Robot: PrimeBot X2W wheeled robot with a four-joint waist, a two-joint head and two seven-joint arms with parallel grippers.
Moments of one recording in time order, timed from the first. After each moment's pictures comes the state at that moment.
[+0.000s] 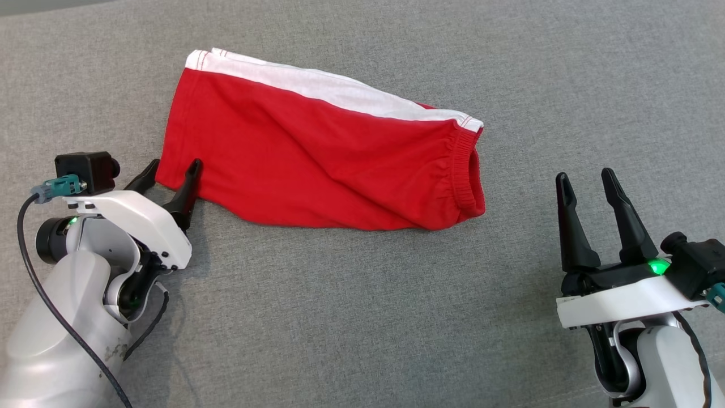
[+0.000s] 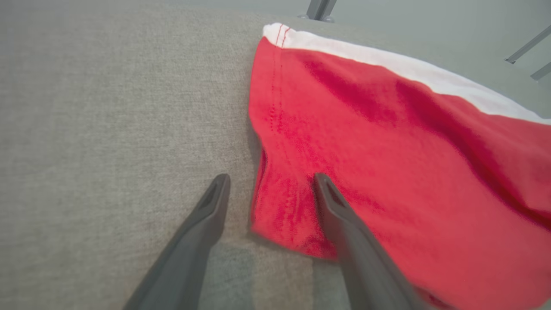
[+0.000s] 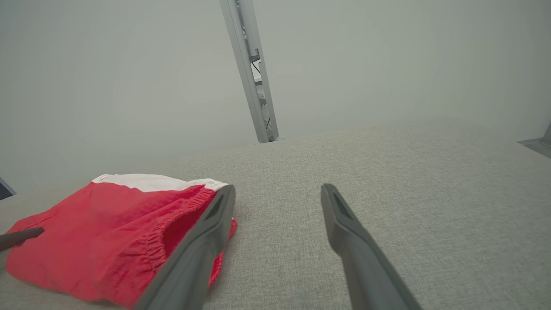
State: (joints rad) left arm -0.60 0.35 -0.41 0.58 -0.74 -0.04 0.08; right arm -0.23 -0.05 0.08 0.11 0.32 0.13 -0.23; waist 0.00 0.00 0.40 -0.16
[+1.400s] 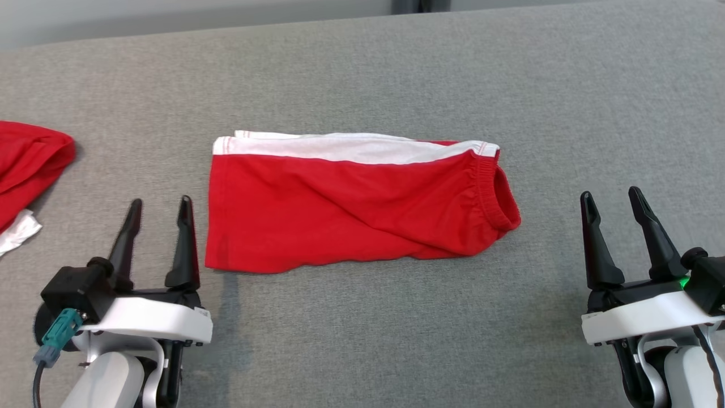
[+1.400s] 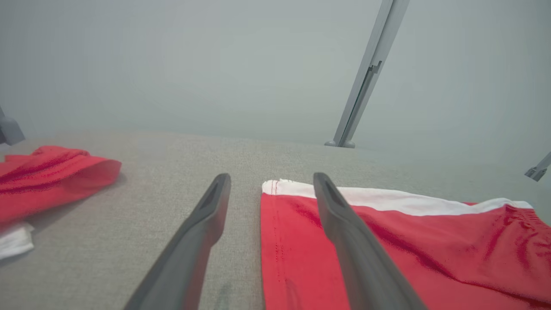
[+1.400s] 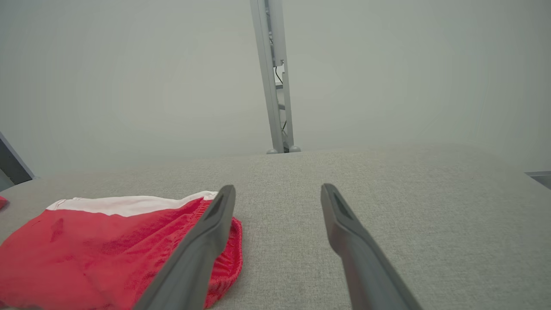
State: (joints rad) left arm -0.19 0.33 -0.33 0.07 -0.62 0.23 -0.24; right arm -0.16 -0.07 0.01 0.06 0.24 0.13 -0.17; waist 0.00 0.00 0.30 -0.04
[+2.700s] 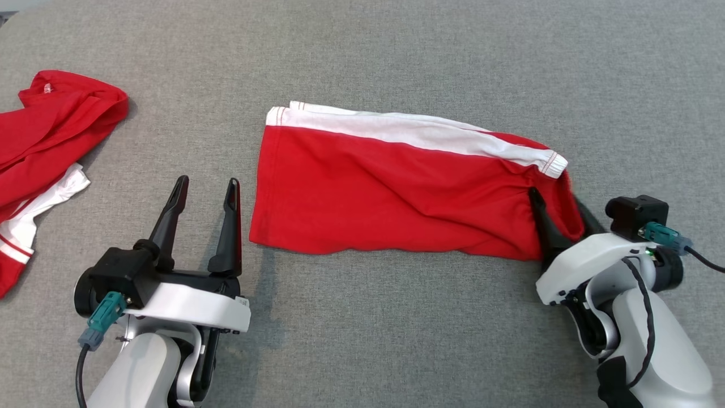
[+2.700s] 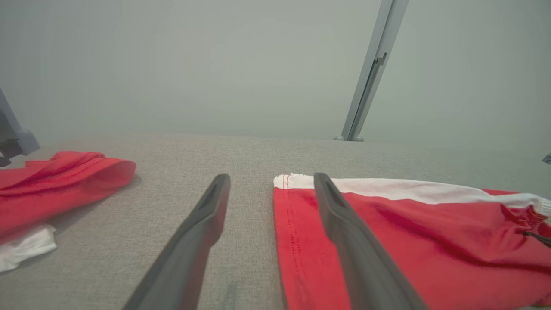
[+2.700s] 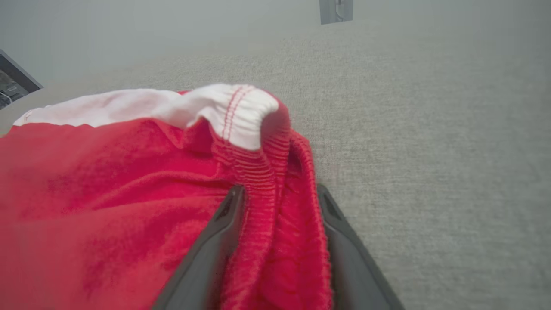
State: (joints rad) left arm -0.26 0.28 -0.38 0.07 -0.52 0.20 -0.26; right arm -0.44 -0.05 0.10 0.53 0.27 0.13 -0.04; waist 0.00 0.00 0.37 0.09
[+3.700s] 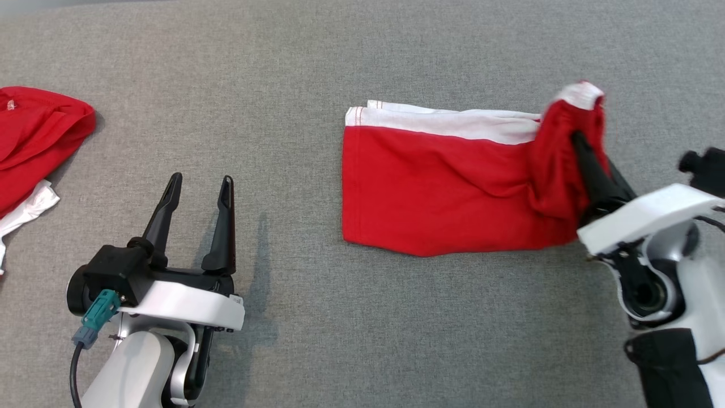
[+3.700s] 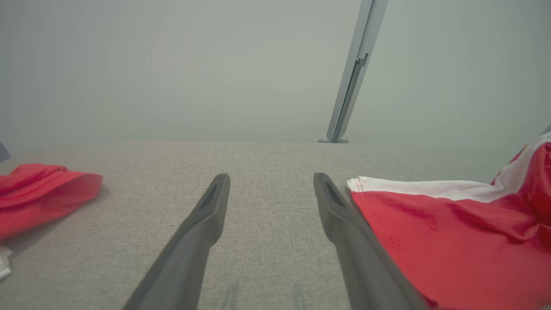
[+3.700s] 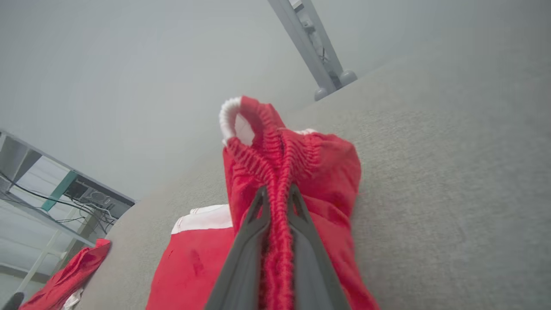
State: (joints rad) left arm -0.27 0.30 -0.37 0.07 -0.52 0.20 -0.25; right arm -0.45 -0.11 0.04 0.28 0.74 0.13 0.14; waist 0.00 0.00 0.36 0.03
